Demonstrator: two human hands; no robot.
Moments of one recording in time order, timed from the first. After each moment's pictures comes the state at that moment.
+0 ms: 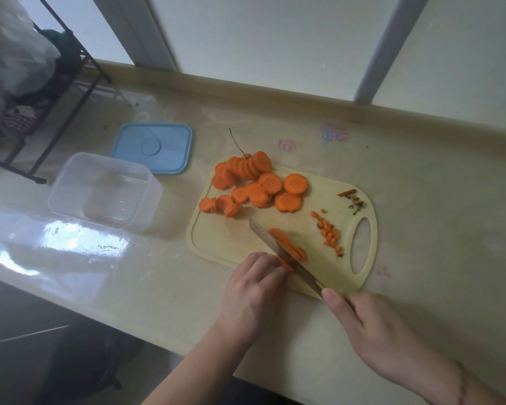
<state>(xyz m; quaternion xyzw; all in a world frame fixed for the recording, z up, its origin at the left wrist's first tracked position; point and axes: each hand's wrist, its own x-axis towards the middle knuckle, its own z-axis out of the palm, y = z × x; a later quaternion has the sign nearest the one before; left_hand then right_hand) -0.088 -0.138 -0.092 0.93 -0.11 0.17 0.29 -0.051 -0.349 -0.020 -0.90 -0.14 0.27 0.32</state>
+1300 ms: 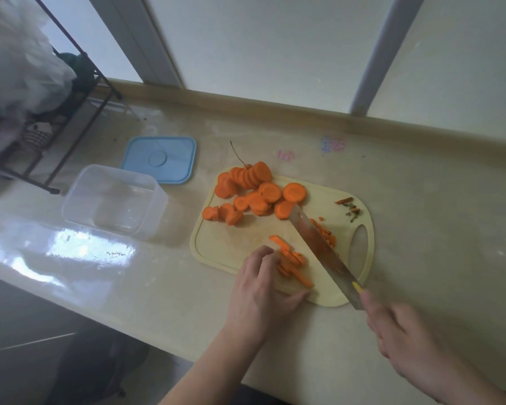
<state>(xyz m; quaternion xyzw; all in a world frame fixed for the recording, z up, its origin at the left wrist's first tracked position) -0.081 -0.156 -0.089 0.94 0.03 0.12 0.31 -0.052 -0.379 -0.001 -0.88 0.00 0.31 0.36</state>
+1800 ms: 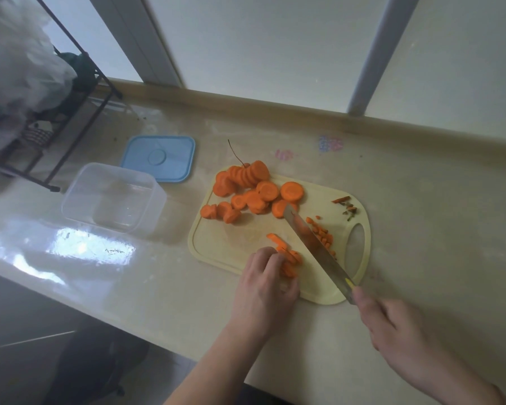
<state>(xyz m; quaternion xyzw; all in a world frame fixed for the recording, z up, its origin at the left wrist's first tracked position) -0.077 -0.170 -0.094 0.94 0.03 0.15 0.30 -0.050 -0.377 0.000 -0.89 -0.01 0.30 0.35</state>
